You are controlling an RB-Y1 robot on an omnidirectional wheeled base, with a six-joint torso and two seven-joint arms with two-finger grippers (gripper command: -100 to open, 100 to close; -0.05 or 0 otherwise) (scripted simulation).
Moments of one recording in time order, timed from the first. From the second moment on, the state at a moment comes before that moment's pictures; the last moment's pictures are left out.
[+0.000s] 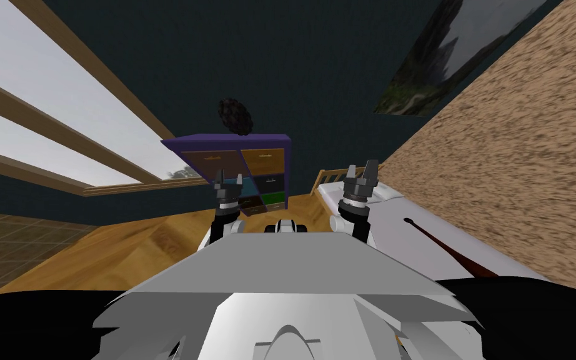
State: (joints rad) left arm 0.47 0.14 -0.01 -2.13 0.09 -0.63 0.16; right arm 0.46 0.01 -0.07 -2.32 0.03 -0.61 0.11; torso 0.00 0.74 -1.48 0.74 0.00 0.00
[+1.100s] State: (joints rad) left arm 0.43 0.13 0.00 -1.89 0.13 -0.66 0.19; right arm 0.46 0.01 -0.07 -2.32 0.03 -0.61 0.11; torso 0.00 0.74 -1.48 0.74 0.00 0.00
